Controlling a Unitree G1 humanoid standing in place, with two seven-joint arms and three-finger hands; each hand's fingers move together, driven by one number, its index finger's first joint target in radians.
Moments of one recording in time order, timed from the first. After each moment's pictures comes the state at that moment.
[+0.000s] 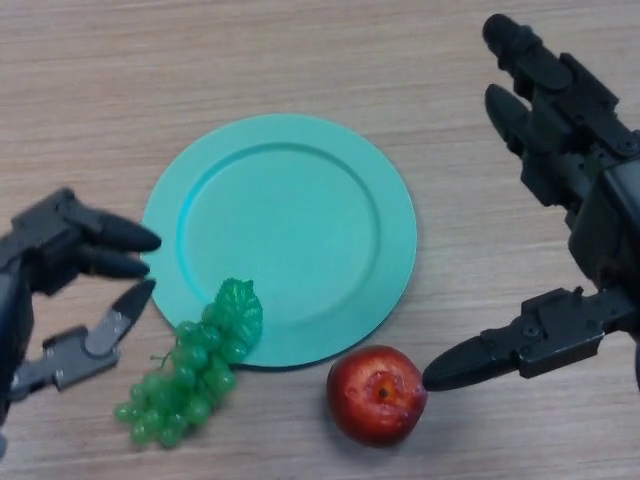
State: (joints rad) left arm 0.17 0.18 0.26 -0.66 0.07 0.12 -0.24; right arm -0.20 -0.57 0.16 -1.00 0.46 0.75 -0.32
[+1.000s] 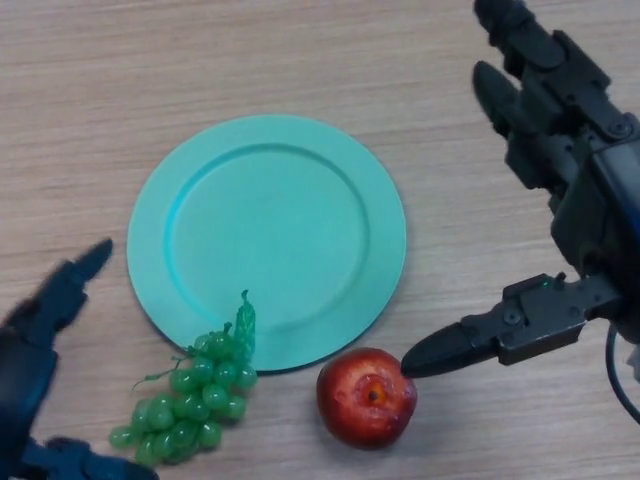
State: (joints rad) left arm 0.35 0.16 0.24 -0.56 0.53 0.03 -0.35; right arm -0.24 -0.45 0.18 -1.00 0.38 0.80 -0.26
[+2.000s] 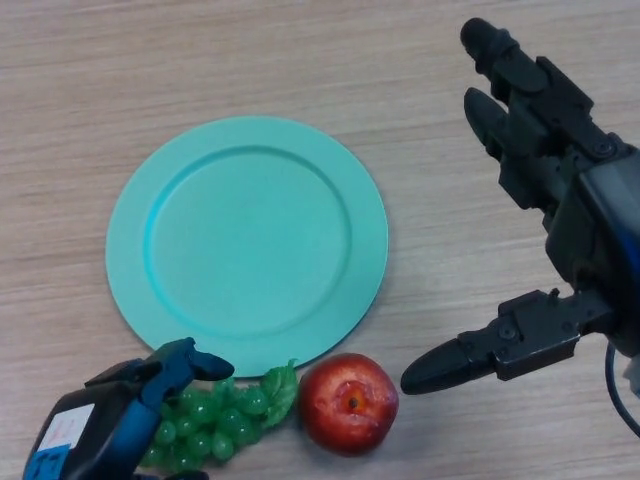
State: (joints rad) left arm 0.39 0.17 0.09 -0.35 0.76 -0.23 -0.19; right arm -0.21 -0.46 0.19 -1.00 0.36 0.81 -0.25
